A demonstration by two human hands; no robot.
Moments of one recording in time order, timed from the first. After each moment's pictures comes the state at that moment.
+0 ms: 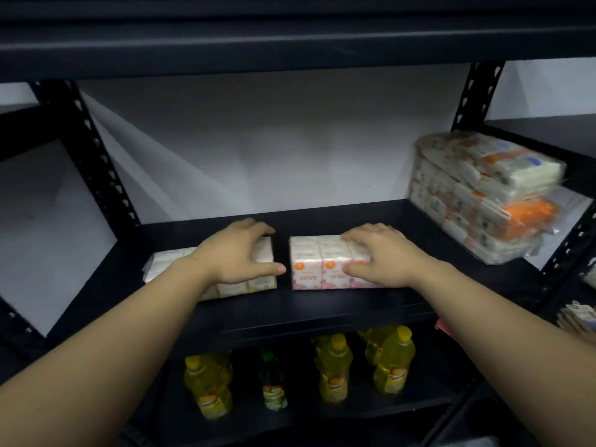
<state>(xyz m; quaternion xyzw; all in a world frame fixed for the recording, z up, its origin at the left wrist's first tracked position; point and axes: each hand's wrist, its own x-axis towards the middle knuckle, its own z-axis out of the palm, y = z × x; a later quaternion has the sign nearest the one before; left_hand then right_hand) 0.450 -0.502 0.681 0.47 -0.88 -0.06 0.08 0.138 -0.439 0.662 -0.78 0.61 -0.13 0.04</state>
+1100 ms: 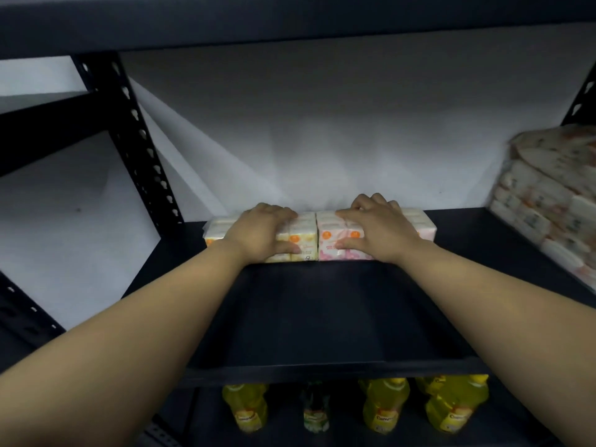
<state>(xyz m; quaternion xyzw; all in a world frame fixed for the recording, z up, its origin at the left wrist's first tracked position) 0.504 -0.616 0.653 0.50 -0.86 -0.01 0.11 0.224 -0.589 0.648 -0.81 0.57 -0.14 -0.05</state>
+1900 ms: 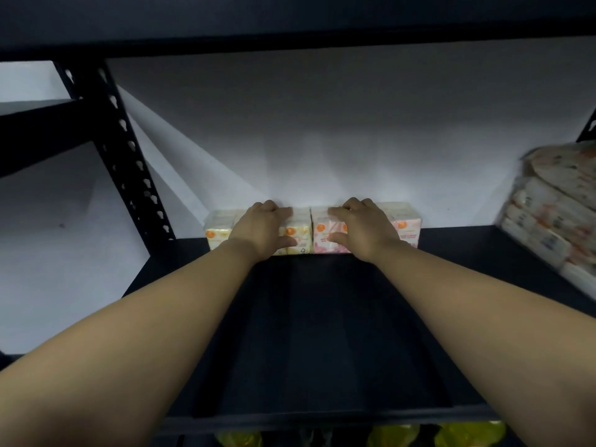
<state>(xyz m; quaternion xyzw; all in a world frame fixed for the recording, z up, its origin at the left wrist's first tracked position) 0.491 -0.672 0.654 0.56 -0.82 0.02 0.10 0.249 -0.652 0.642 -0.78 0.60 -0.16 -0.04</state>
